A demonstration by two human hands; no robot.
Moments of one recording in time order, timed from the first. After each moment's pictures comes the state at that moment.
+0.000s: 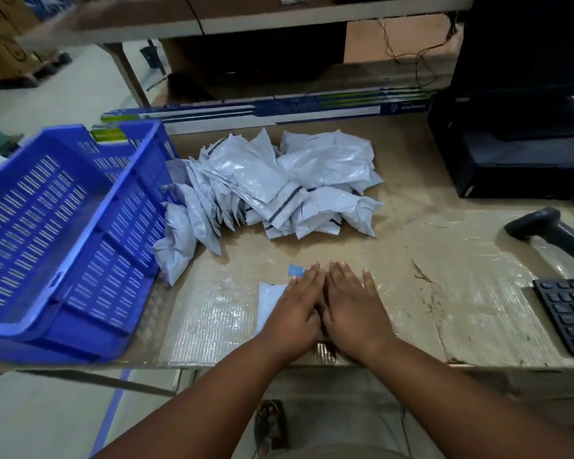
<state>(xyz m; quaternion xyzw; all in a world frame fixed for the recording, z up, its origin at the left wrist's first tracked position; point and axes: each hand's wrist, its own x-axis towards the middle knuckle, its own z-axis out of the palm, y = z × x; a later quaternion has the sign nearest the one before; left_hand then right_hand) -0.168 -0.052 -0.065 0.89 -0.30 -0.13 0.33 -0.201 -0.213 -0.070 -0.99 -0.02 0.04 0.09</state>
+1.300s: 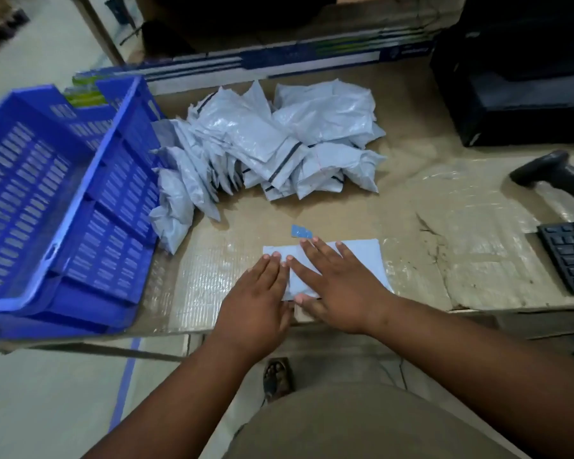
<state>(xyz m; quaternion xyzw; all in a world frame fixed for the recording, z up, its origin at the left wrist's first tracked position) -0.206 0.040 -0.067 0.94 -0.33 0.00 0.06 -0.224 -0.189 -0.063 -0.98 -0.18 0.06 0.06</state>
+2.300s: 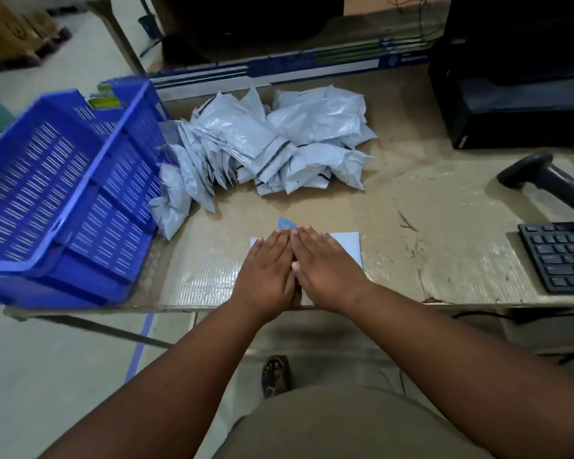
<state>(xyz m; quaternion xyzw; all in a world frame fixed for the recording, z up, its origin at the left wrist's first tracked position) -0.194 -0.025 -0.075 0.95 -0.30 0.00 0.11 -0.220 -0.205 -0.064 -0.98 -0.15 0.03 0.13</state>
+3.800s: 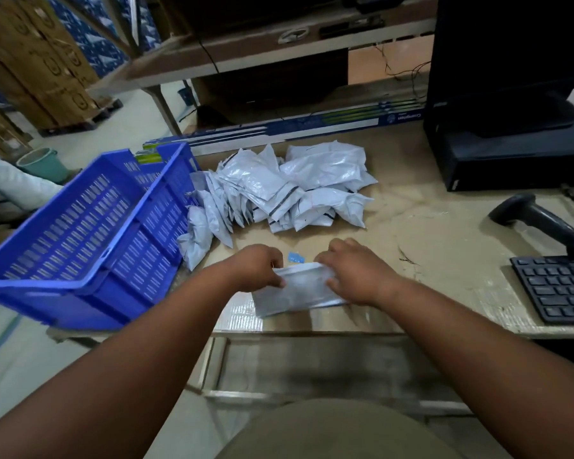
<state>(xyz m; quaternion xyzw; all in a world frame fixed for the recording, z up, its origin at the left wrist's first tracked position) -0.150 -0.025 0.056 0.96 -0.19 -0.22 0.07 -0.202 -0.267 -0.005 -0.98 -0.16 0.03 0.12</state>
